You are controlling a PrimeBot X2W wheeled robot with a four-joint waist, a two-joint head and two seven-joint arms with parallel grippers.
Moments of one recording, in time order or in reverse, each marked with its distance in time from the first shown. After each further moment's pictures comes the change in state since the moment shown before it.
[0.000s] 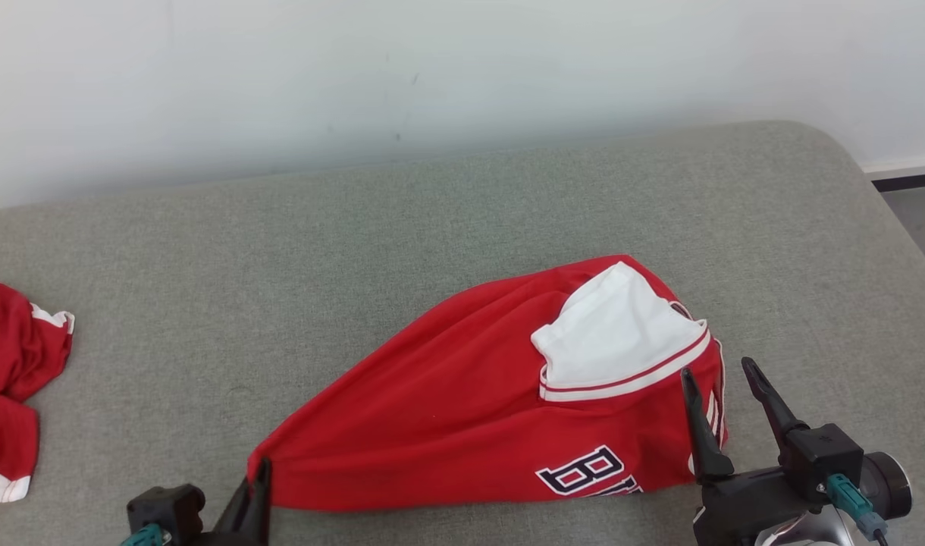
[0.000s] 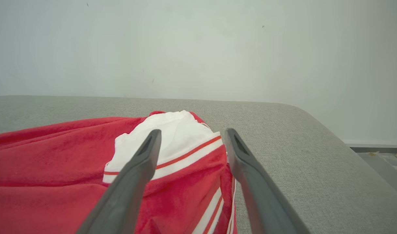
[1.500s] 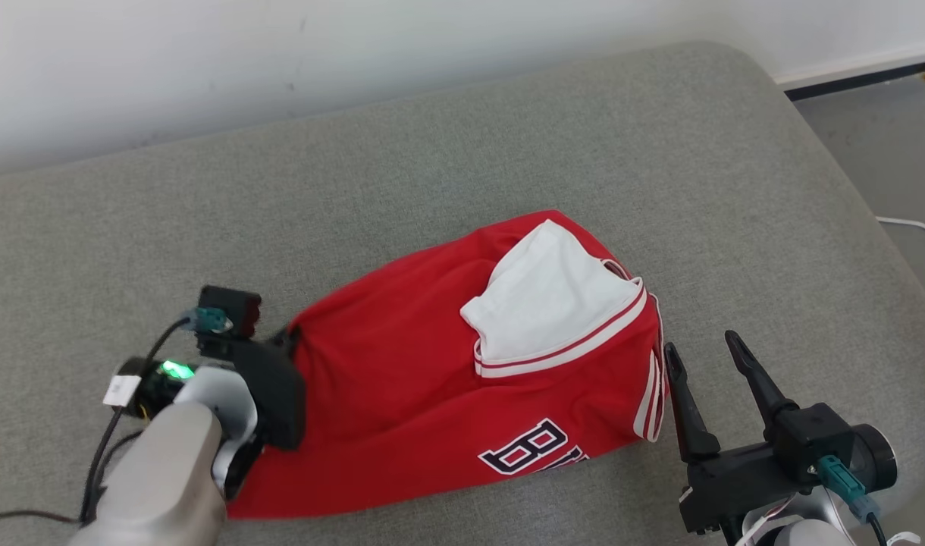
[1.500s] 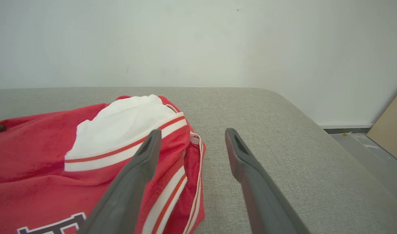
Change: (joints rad) left arm -0.617 -0.029 -0.212 0.593 0.043 -0.224 0.199; right arm -0.044 -0.008 0.045 -0.012 0.023 0.000 -0.009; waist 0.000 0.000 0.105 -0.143
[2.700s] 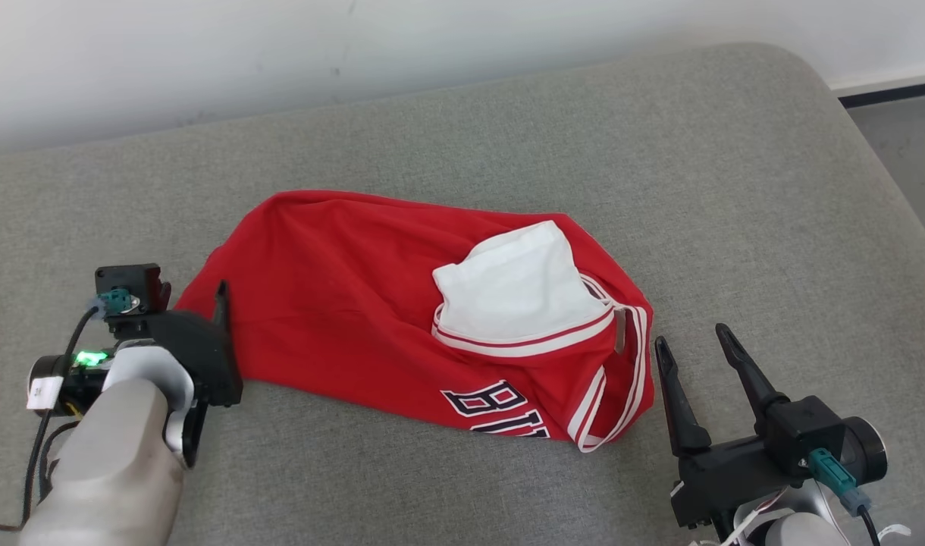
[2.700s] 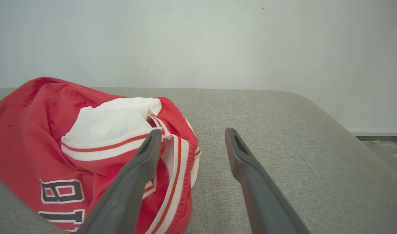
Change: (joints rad) left arm -0.154 -0.015 0.099 0.301 -0.020 0.116 -0.280; right arm -0.024 0.010 0.009 0.011 -0.002 0.000 -0.001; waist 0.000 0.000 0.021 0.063
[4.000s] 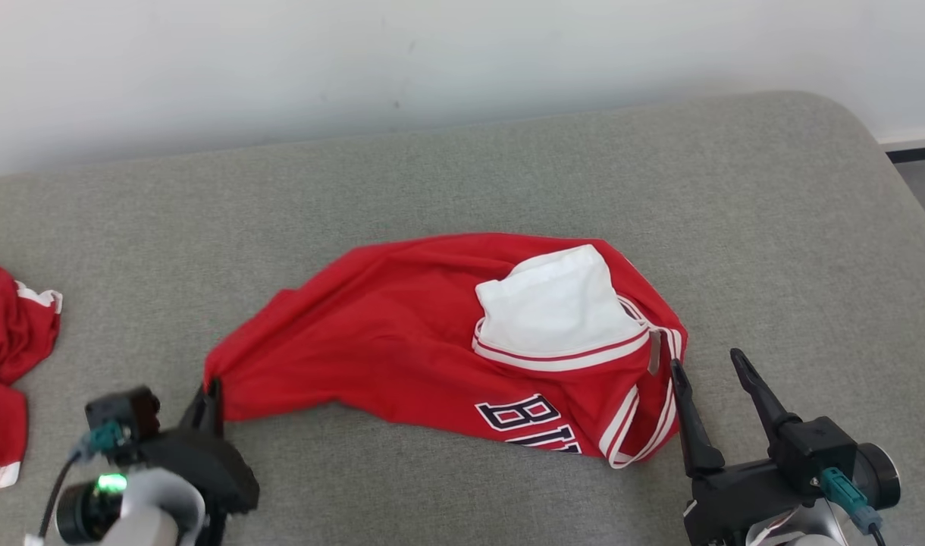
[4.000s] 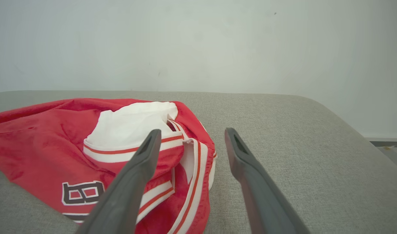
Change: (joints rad) left arm 0.396 0.049 0.074 -0.429 -0.150 0.073 0.006; right arm 0.051 0.001 -0.027 -0.005 0.003 0.000 0.010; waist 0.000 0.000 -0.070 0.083
